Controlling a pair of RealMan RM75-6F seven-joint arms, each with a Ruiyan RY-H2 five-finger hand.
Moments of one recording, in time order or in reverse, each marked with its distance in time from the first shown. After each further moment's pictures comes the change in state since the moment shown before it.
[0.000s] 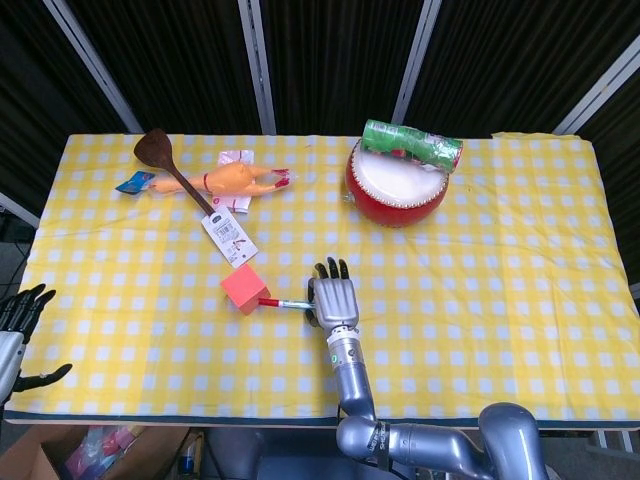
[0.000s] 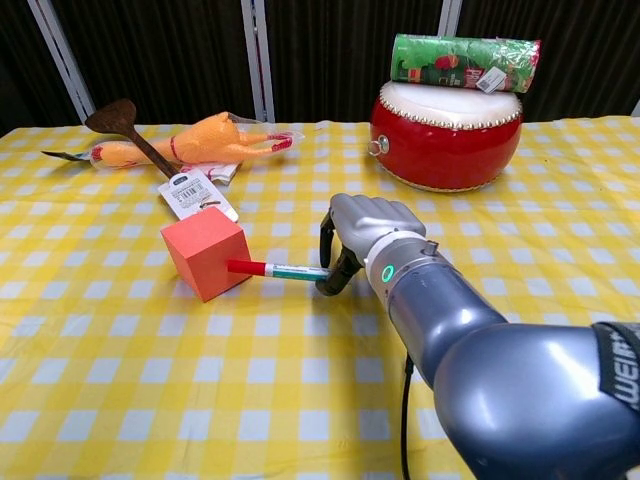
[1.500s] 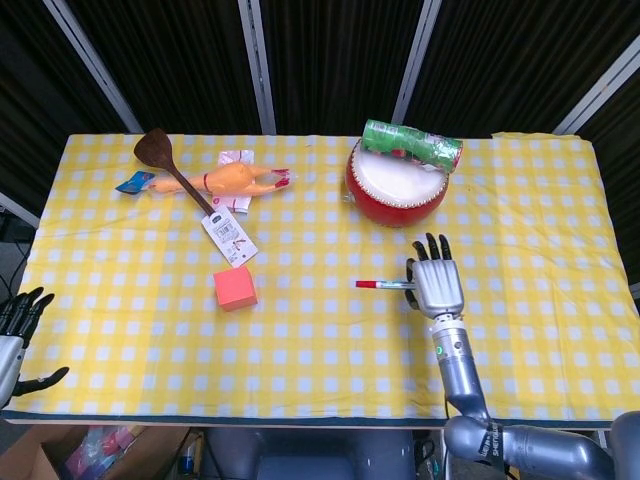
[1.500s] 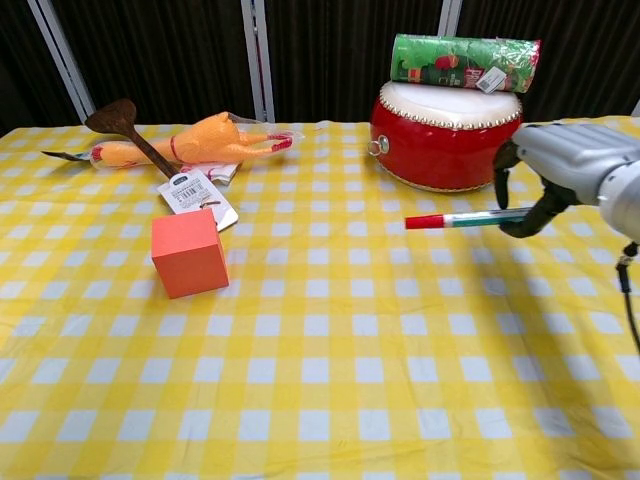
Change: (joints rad) left arm 0.016 -0.019 0.006 0.023 0.022 0.024 0.062; right arm -0.230 0.575 -0.213 -0.315 -0.158 0.034 0.092
